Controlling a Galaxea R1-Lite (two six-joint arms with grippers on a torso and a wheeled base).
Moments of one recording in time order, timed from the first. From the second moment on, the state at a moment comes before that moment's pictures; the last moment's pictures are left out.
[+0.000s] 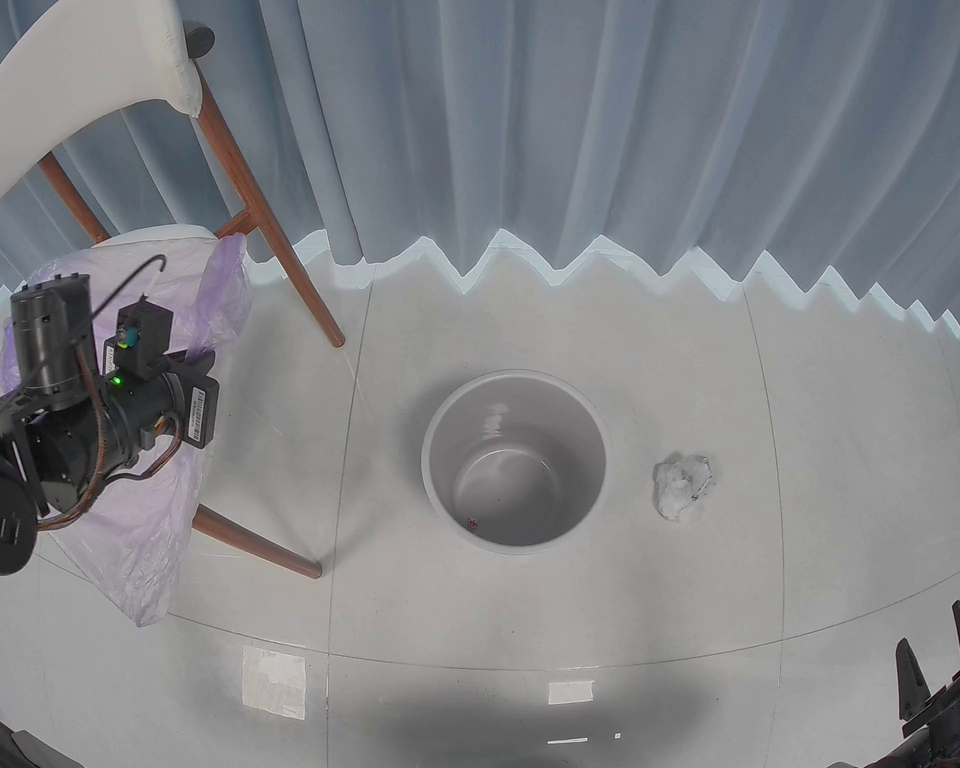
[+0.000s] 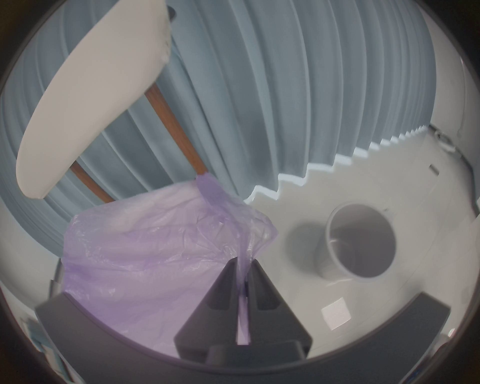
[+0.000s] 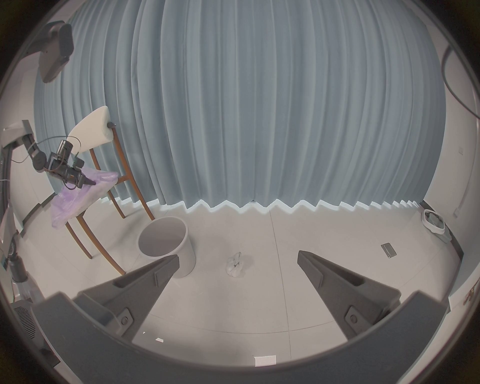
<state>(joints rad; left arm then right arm) -0.29 1.46 -0.77 -0.50 0.24 0.32 0.00 0.02 -0.02 -0.01 0.02 0.00</state>
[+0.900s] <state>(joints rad) -0.51 1.29 -0.85 -0.51 -0.10 0.04 0.00 0.02 -0.02 -0.01 0.02 0.00</state>
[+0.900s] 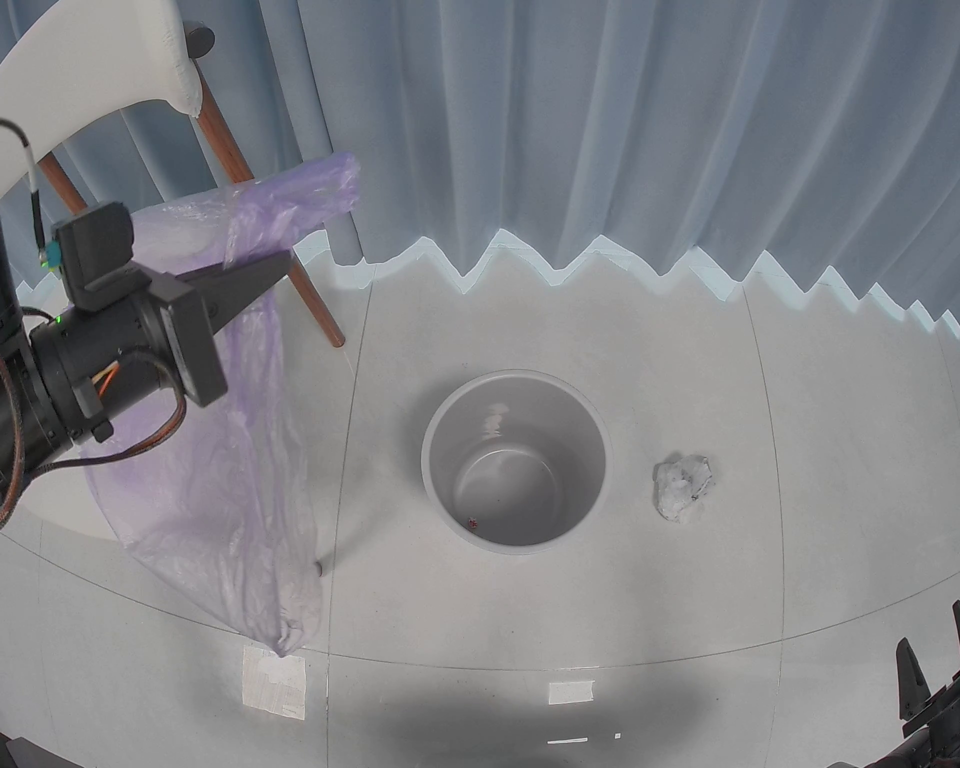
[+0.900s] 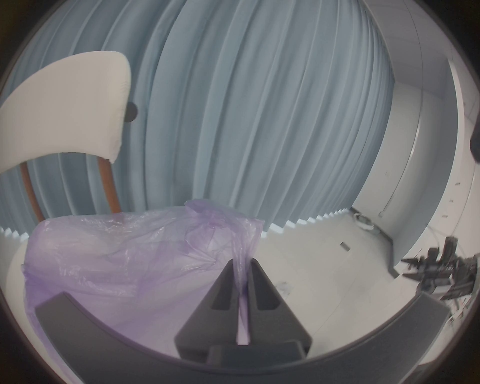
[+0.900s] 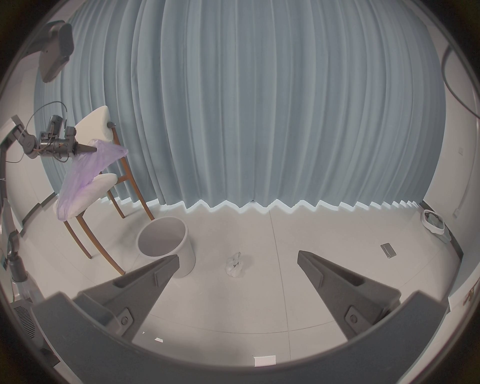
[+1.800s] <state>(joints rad) -0.75 1.45 -0.98 -0.51 -0.09 0.00 0.00 0.02 -0.02 0.00 0.01 0.00</state>
